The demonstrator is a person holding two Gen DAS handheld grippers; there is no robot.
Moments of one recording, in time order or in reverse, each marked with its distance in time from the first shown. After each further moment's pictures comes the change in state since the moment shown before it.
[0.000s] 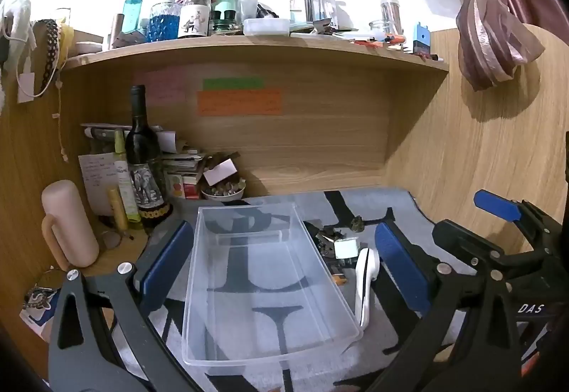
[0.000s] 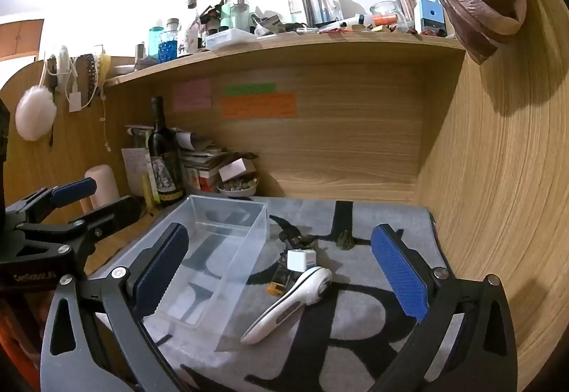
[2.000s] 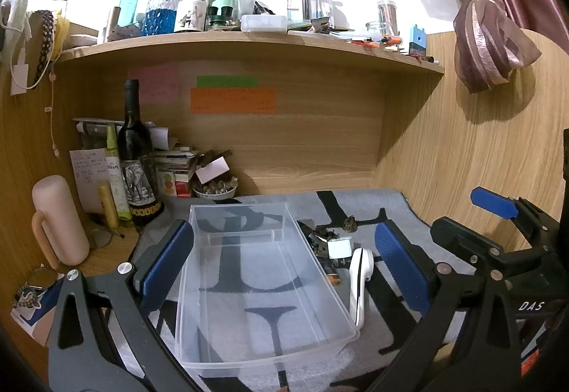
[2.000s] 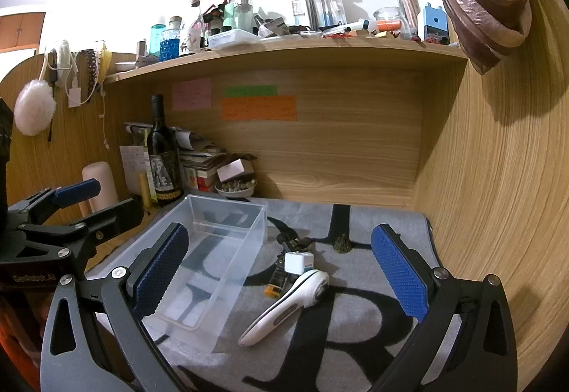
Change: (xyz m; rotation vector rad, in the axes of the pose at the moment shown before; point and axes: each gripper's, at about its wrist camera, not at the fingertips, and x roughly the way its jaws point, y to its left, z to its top) left arm 0.003 0.003 0.001 -0.020 -0.005 -0.030; right arm 0.002 0.003 0.003 -0.029 -0.002 -0.010
